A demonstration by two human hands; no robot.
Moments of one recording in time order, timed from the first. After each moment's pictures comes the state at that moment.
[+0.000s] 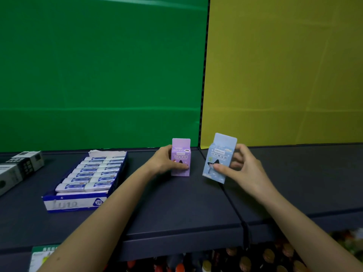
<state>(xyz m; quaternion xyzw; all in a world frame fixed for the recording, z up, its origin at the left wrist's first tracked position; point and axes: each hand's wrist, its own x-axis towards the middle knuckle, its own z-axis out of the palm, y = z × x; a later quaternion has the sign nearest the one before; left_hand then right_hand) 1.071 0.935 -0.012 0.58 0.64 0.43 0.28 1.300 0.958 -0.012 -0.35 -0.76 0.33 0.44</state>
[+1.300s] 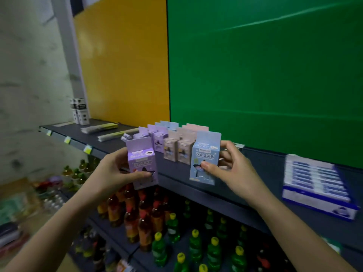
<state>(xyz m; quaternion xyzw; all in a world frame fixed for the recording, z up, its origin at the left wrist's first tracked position) 0.846 0.423 0.011 0.38 0.76 0.52 -0.06 0.961 0.669 0.009 0.03 -0.82 0.49 0.28</state>
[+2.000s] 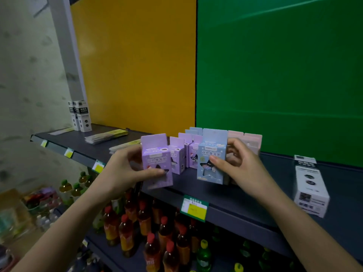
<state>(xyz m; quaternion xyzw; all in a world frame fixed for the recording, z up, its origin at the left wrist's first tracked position) 0.667 0.372 0.018 0.41 0.77 0.49 -0.07 0.782 0.602 0.008 0.01 -0.82 0.48 0.32</state>
